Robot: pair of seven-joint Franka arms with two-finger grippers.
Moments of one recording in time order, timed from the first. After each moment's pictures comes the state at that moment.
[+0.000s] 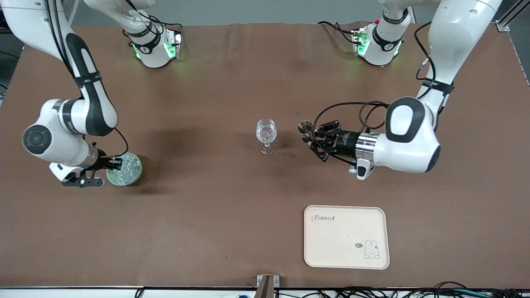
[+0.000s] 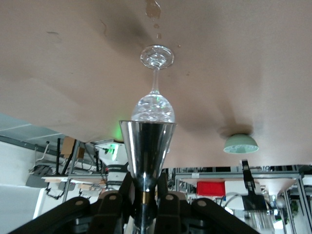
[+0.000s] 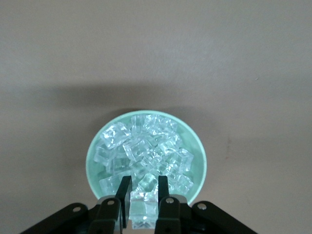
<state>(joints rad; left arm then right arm) 0.03 0.52 -0.47 -1.65 -0.80 1.89 -1.18 0.04 0.35 -0.09 -1.93 -0.02 2.21 -0.03</state>
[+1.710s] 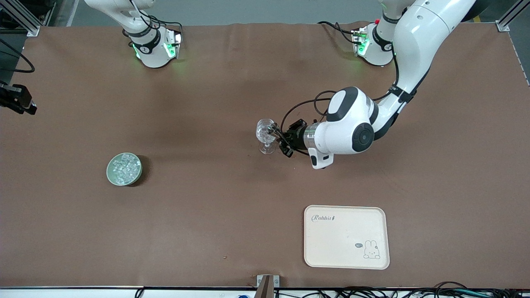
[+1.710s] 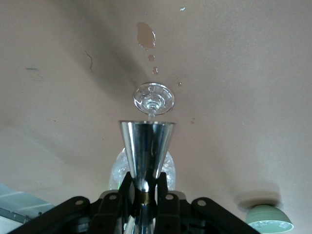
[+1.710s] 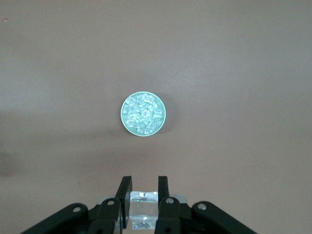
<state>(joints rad) -0.04 0.62 -0.66 -1.65 -0.33 2.16 -1.50 0.00 -0.04 -0.10 -1.58 -0.02 1.57 -0.03</state>
